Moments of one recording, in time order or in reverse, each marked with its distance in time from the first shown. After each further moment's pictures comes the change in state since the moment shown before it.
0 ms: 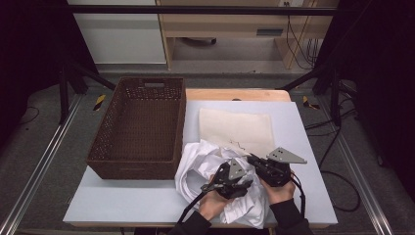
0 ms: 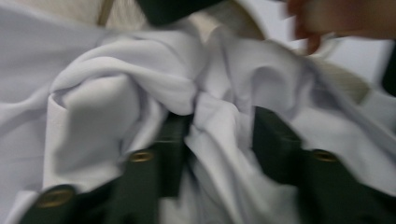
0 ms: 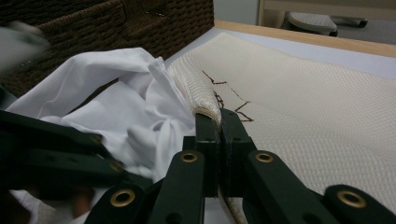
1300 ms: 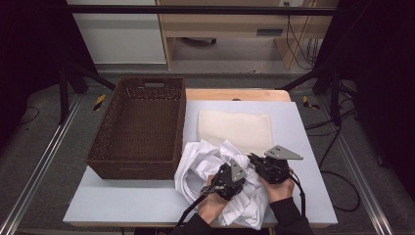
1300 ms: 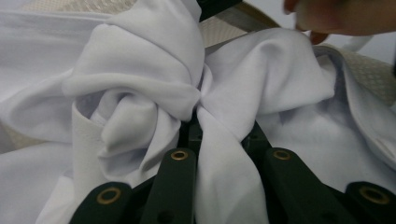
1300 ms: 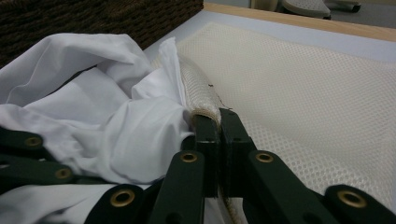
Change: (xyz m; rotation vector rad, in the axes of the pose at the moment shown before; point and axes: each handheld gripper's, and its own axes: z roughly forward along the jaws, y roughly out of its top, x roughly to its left) left arm 0.001 0.004 0.016 0.113 0.099 -0.028; right arm -0.005 -0.002 0.010 0.058 -0.034 -0.006
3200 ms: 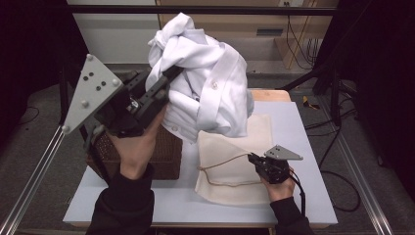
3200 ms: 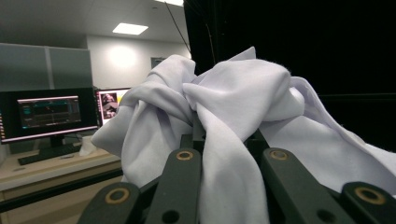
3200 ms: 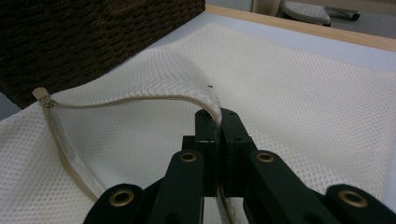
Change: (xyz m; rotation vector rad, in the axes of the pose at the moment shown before) left arm 0.065 0.140 -0.318 -0.888 0.220 0.025; right arm -0.002 0.000 0.000 -0.005 0.004 -0.031
